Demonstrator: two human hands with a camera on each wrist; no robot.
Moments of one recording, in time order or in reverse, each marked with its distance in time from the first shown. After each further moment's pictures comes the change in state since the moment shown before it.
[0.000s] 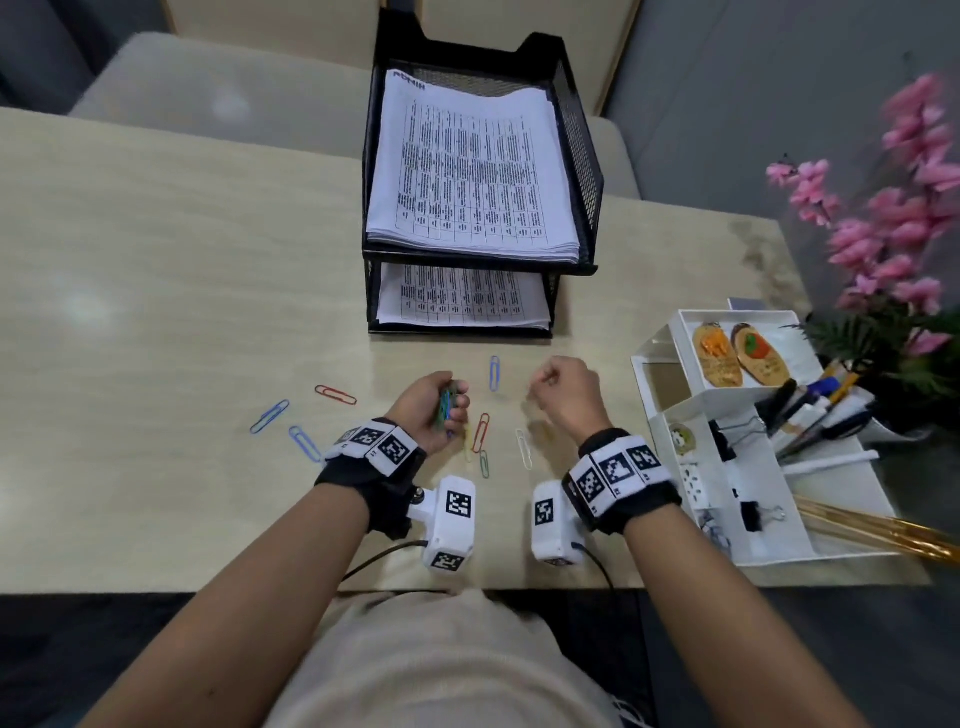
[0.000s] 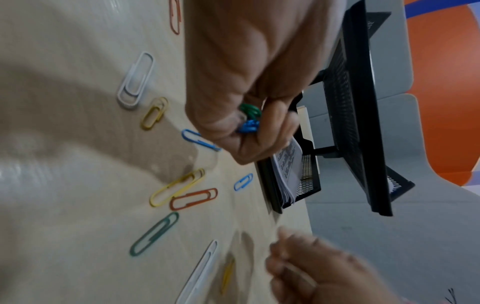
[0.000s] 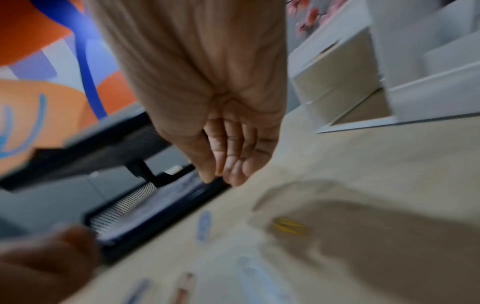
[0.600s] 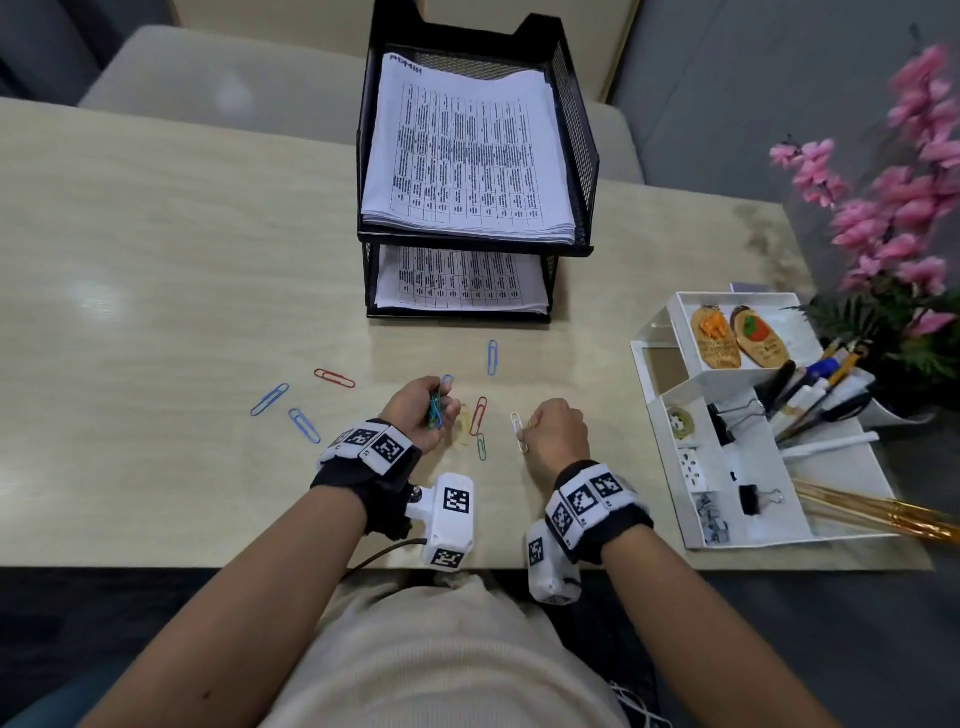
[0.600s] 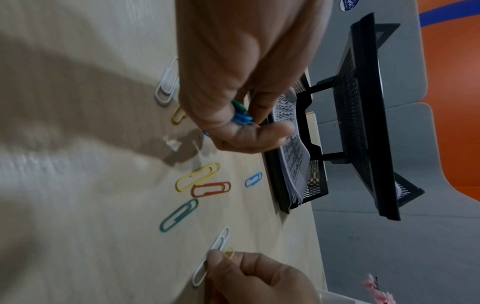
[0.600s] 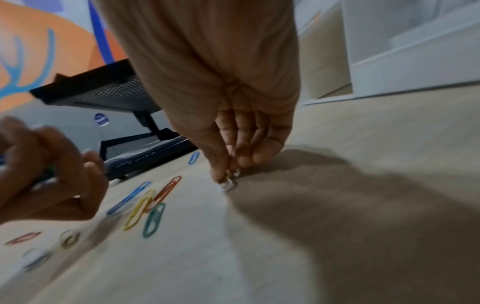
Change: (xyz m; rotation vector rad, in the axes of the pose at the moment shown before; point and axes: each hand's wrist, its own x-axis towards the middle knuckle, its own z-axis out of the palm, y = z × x) left_hand -0.007 -0.018 -0.008 -0.103 0.152 0.078; right_hand -0.032 0.035 0.031 -0.214 -0.075 0.204
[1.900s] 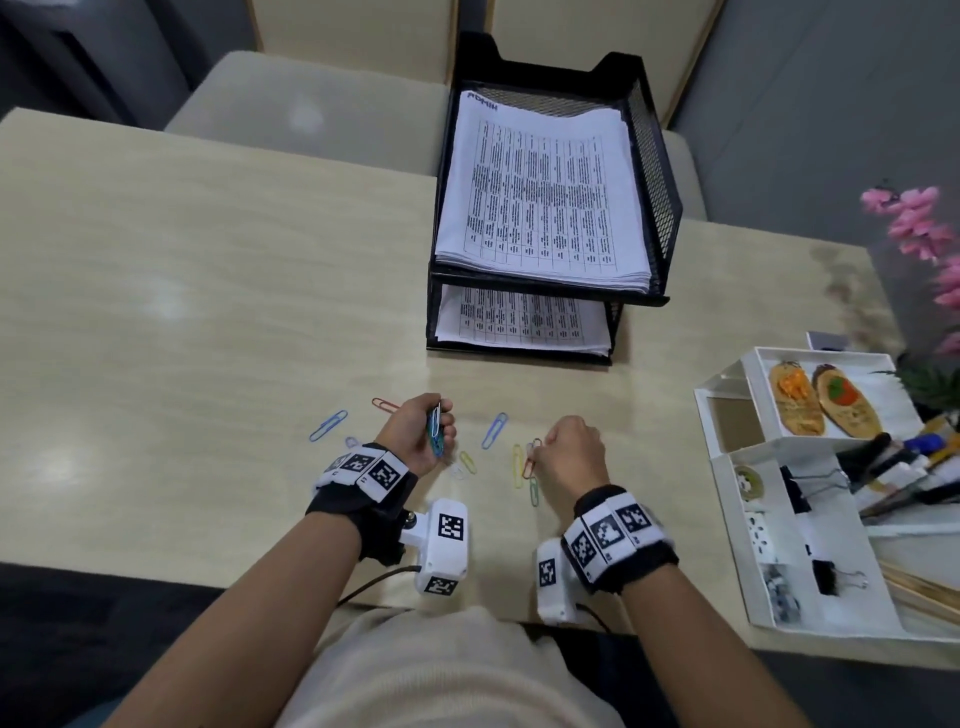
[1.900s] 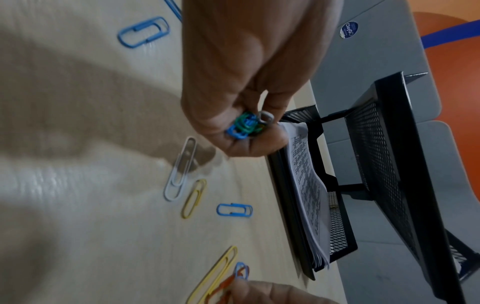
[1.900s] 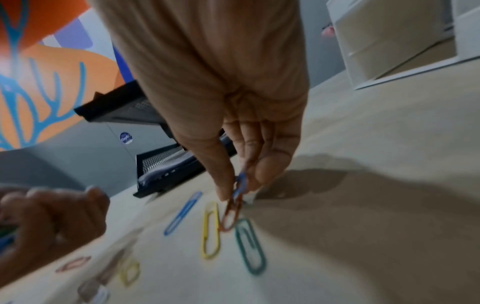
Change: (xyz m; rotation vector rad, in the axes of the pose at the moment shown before) left_hand 0.009 0.041 -0.047 0.009 0.026 0.046; right_hand 0.017 -0.044 0.019 0.006 -0.055 -0.063
